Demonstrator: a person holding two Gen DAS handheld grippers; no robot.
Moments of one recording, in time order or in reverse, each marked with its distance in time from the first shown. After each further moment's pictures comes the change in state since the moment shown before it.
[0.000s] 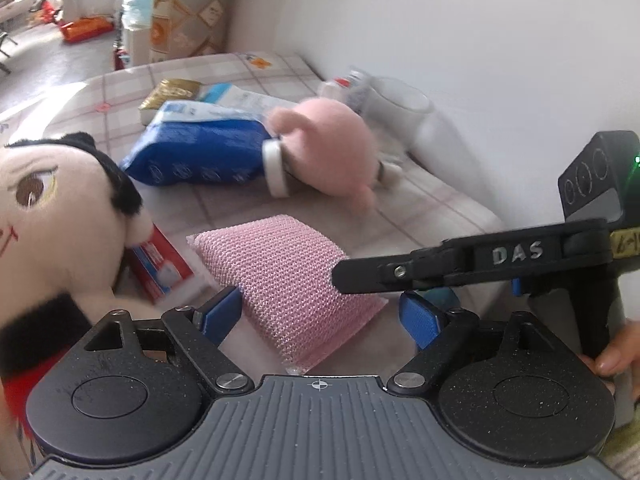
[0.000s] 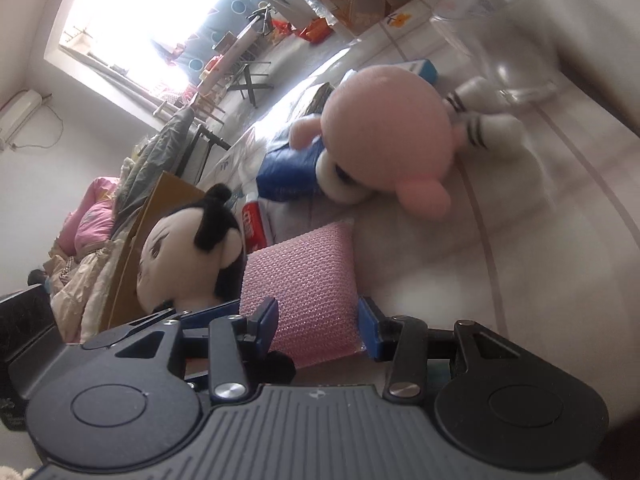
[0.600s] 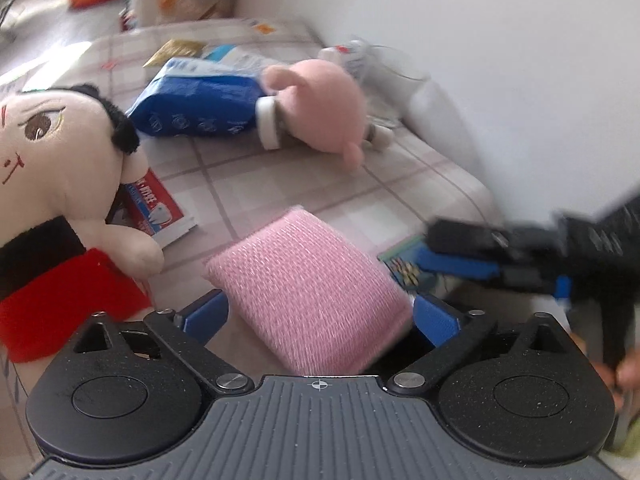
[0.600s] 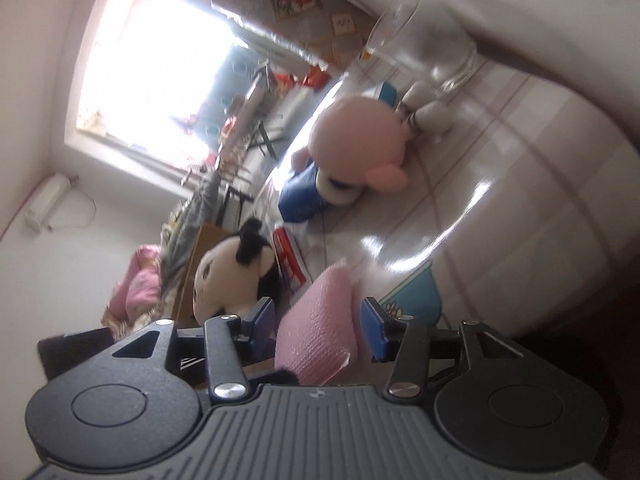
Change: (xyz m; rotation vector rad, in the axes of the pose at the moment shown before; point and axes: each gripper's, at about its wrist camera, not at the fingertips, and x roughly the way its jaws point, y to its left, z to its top) left arm -0.005 -0.011 -0.014 -0.063 0.089 -0.004; right arm -0.055 -0.031 -0.045 0.179 -0.167 0.139
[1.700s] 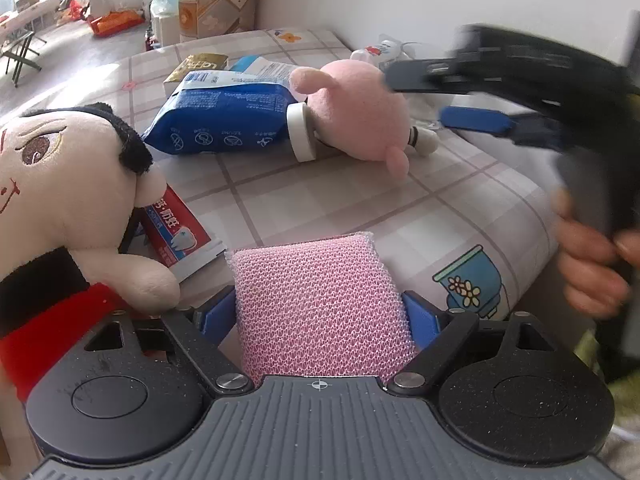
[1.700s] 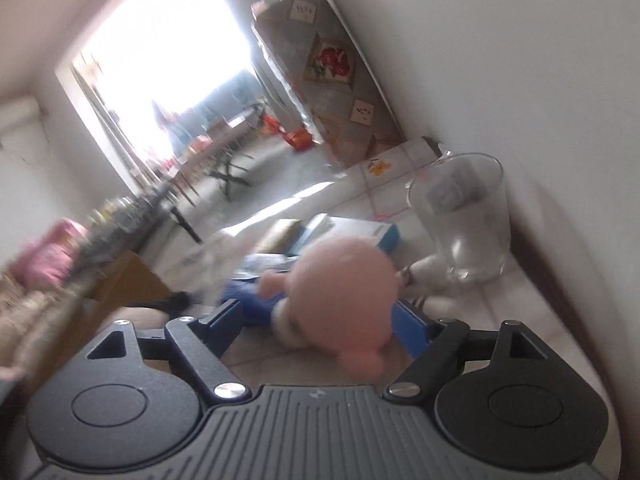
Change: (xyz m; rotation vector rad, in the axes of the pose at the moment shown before) left arm 0.025 0.000 0.005 0.054 -0.044 0.148; right arm 0.060 0.050 0.069 -0.429 -0.182 -0.286
